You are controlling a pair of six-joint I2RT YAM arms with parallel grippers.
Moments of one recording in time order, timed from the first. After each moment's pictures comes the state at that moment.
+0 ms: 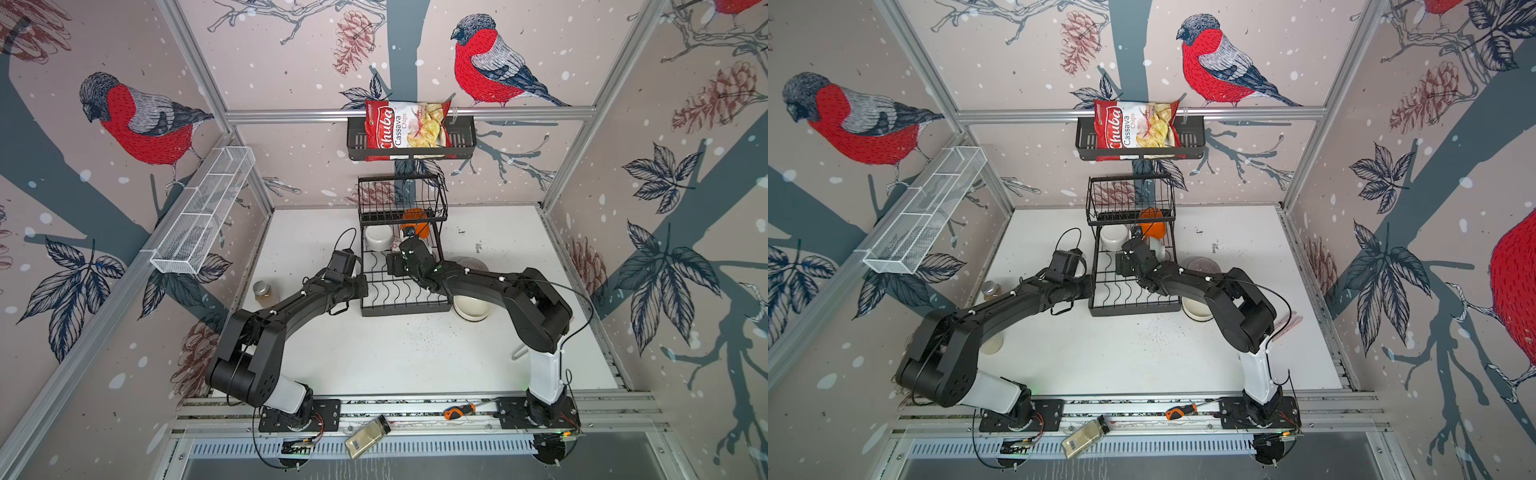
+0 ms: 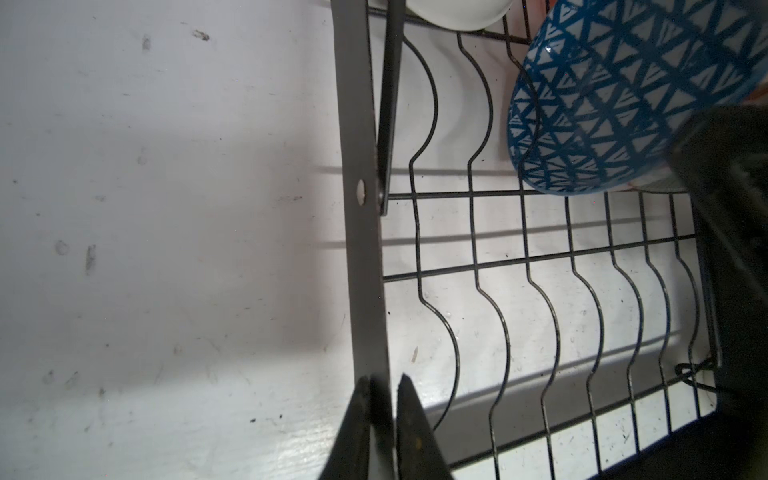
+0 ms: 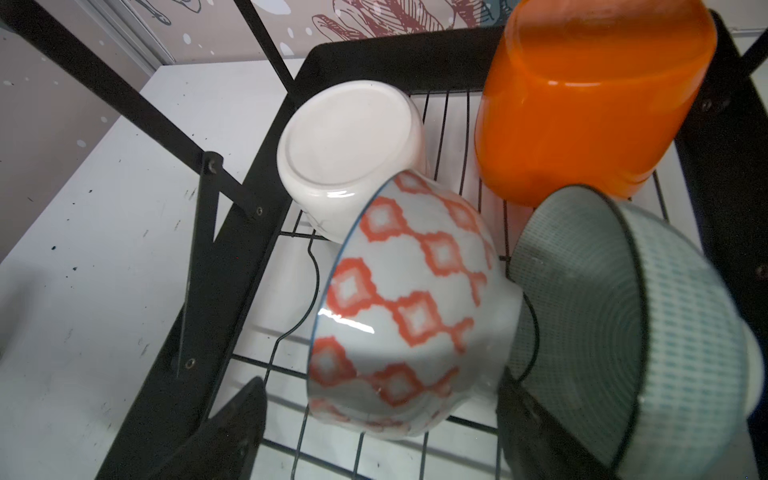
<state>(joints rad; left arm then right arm) -0.36 1.49 0.80 -0.24 0.11 -0.44 0.84 1.97 1.32 0.03 0.23 0.42</state>
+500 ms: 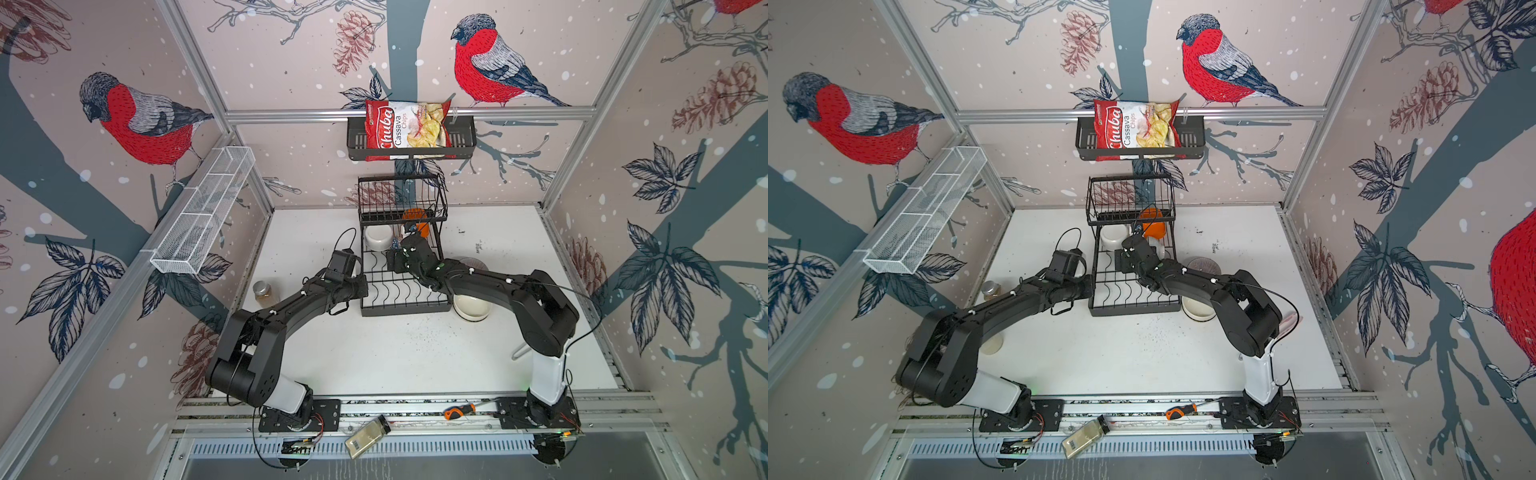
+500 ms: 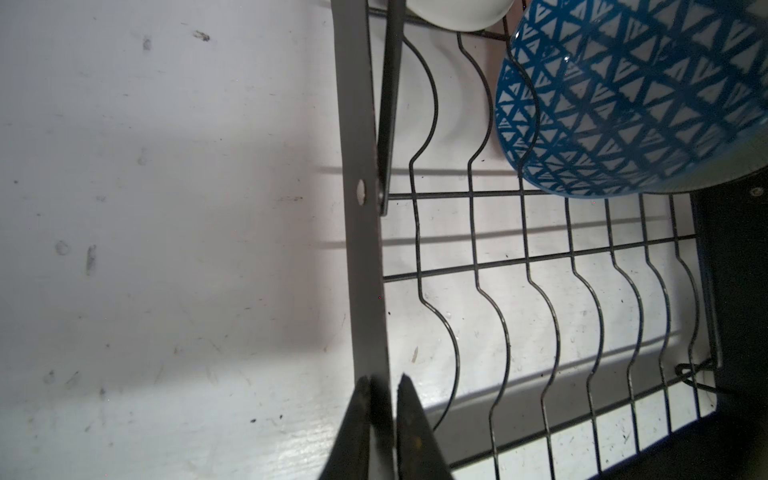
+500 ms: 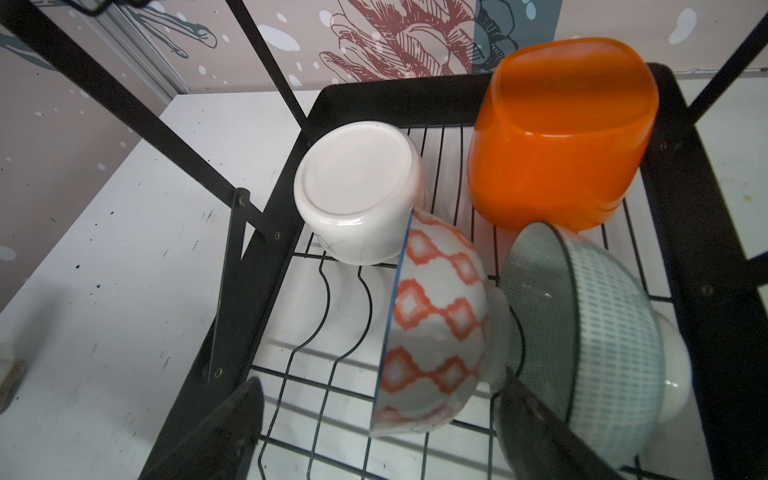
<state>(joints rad) -0.36 1.49 0.80 -0.24 0.11 -0.44 0.84 1.93 1.33 0.01 0.26 0.42</state>
